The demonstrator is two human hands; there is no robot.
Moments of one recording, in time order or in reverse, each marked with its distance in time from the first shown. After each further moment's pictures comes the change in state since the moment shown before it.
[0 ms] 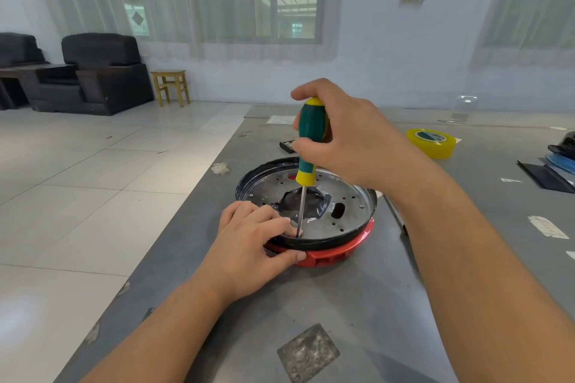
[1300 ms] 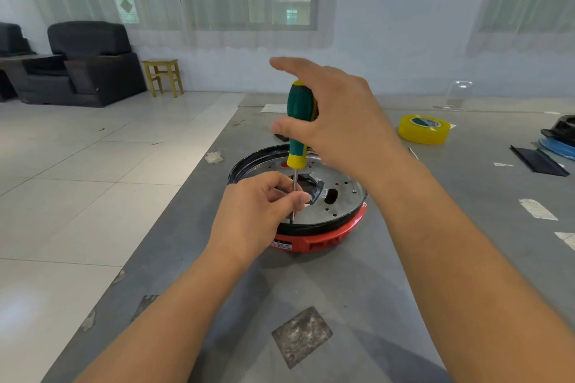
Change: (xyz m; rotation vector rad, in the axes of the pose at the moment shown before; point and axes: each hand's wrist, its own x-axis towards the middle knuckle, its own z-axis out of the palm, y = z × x) left_hand 0.029 0.045 -0.018 -0.518 0.070 -0.384; right_hand 0.001 -0.005 0.012 -0.102 0.187 -0.012
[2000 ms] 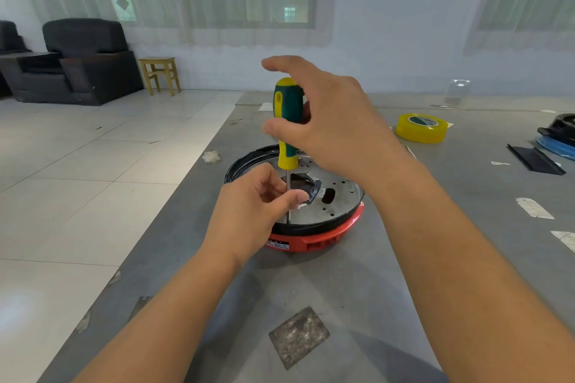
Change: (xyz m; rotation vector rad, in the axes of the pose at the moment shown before) left_hand 0.001 -0.004 -0.002 0.030 0.057 0.056; right_hand -0.001 -0.004 -0.001 0.073 -0.037 -0.039
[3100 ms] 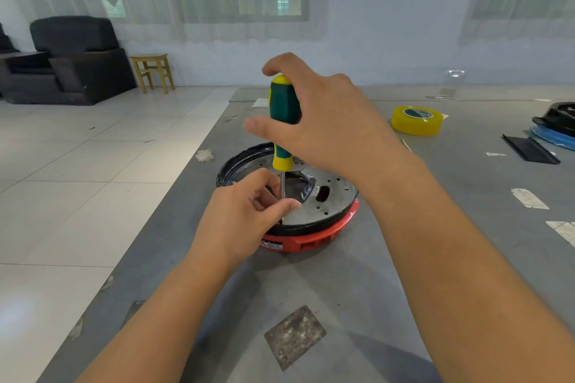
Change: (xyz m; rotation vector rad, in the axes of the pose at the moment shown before) left_hand -0.005 -0.007 -0.003 0.086 -0.023 0.073; right_hand -0.003 0.001 -0.002 -0.157 -0.006 0.058
